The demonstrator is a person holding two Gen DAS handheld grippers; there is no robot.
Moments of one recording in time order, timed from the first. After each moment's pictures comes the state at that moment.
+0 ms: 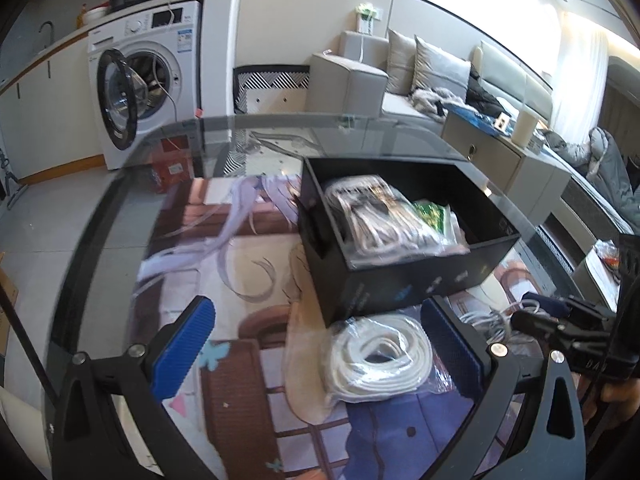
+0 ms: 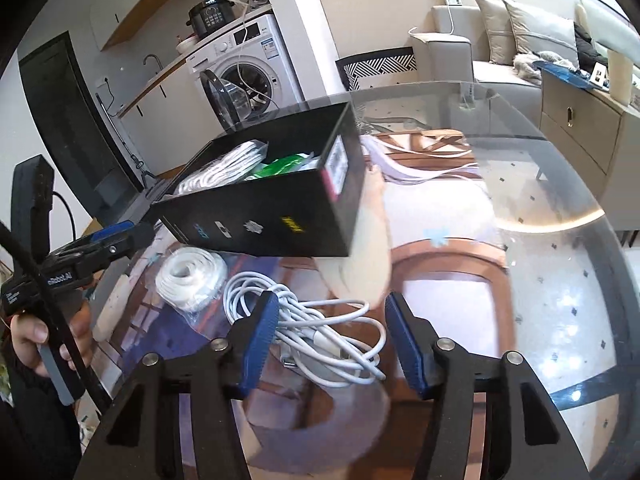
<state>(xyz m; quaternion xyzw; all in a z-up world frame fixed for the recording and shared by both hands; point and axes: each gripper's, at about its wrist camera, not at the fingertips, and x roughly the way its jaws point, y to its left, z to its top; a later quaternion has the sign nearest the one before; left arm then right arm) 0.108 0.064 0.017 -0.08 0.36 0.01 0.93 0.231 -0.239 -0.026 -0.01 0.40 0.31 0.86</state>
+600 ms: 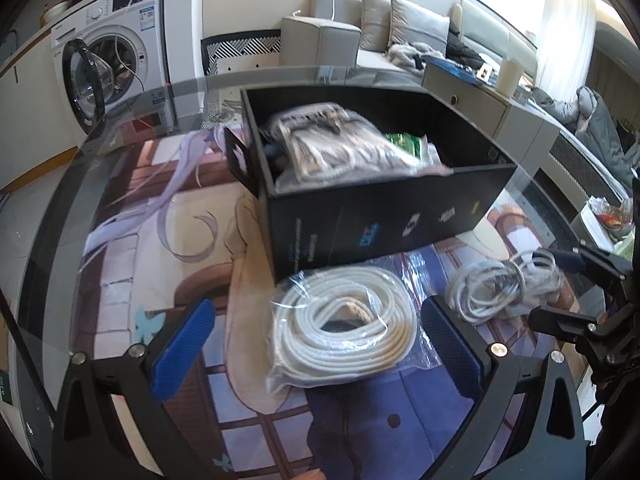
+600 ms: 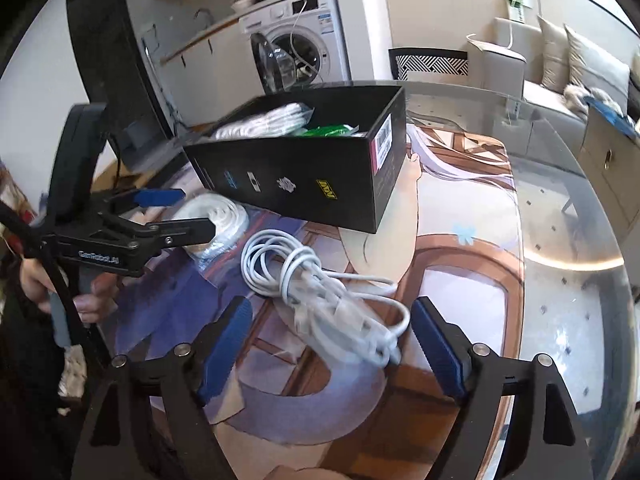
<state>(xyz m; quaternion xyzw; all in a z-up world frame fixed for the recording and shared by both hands) 0.119 0.031 -0.014 -0.05 0.43 -0.03 0.90 0.219 -0.227 -0.035 -0.11 0.40 0.38 0.83</state>
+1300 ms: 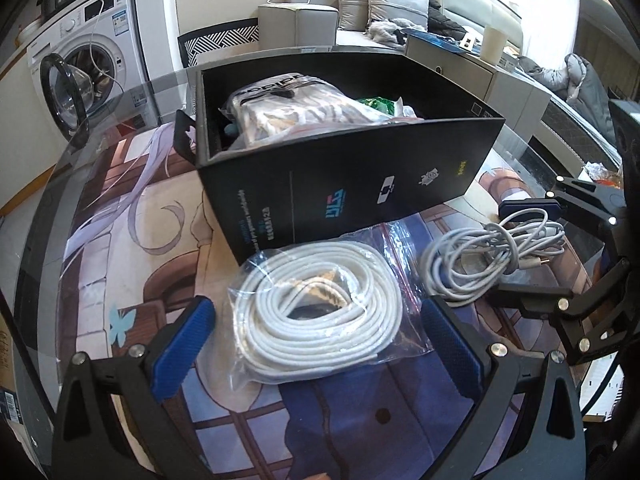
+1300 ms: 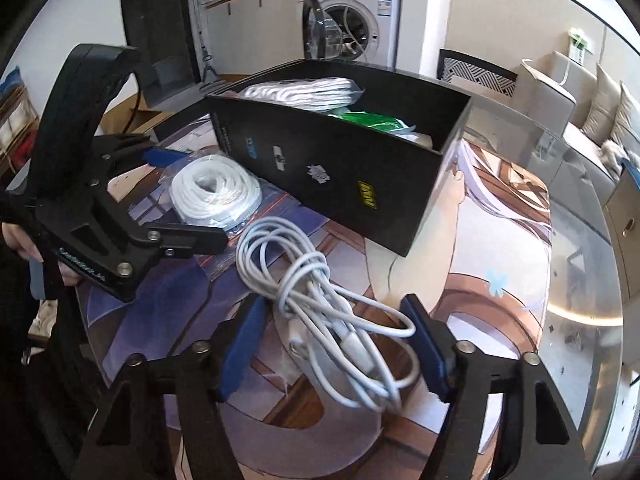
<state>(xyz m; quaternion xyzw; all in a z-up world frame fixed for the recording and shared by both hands) 0.121 0.010 -0.022 -0.01 0.45 -0.05 0.89 0.227 -0.193 -0.042 -0.22 0.39 0.42 0.79</state>
